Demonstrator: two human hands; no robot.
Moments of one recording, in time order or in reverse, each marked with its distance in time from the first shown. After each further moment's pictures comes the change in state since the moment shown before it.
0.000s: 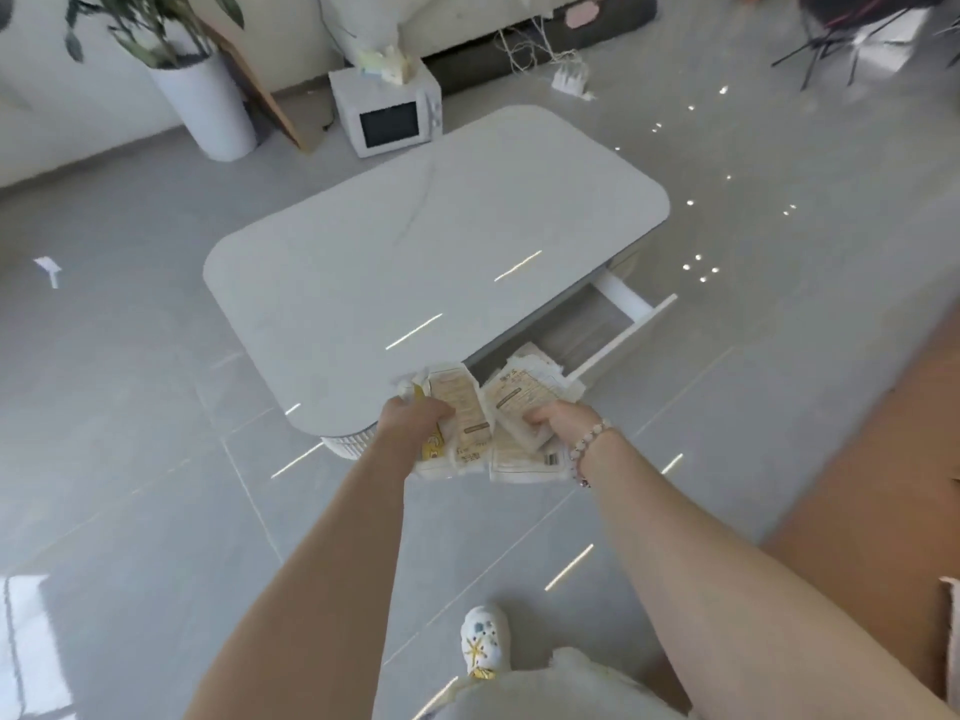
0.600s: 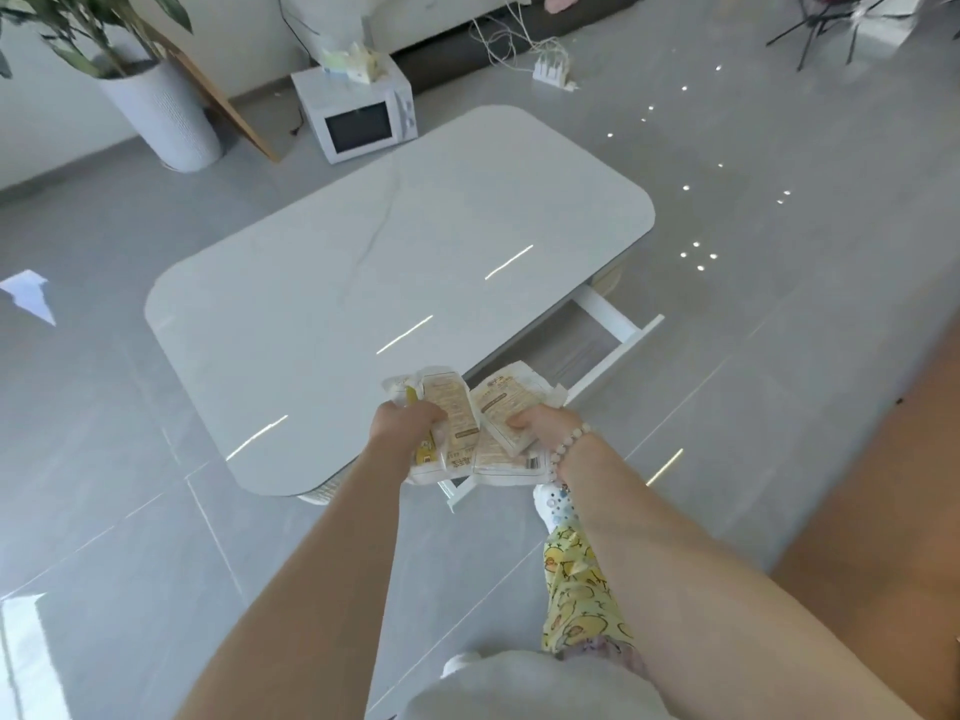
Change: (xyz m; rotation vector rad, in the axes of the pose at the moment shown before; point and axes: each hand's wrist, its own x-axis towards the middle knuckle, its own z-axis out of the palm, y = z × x) left_hand 0.074 0.078 0.088 0.059 0.059 0.002; right_hand 0.094 -0.074 -0.054 -0.031 -0.015 0.052
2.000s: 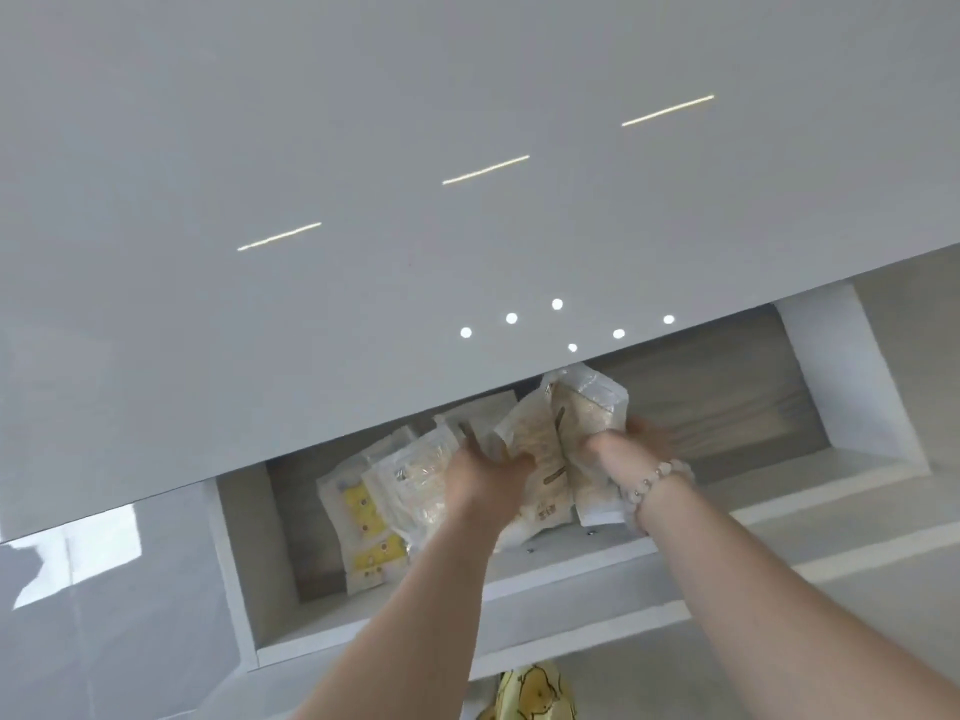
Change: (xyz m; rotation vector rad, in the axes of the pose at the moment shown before) left_hand 0.412 -0.047 0.320 -0.012 0.122 -0.317; right_hand 0.585 0.014 -0.069 -0.573 -0.099 0.183
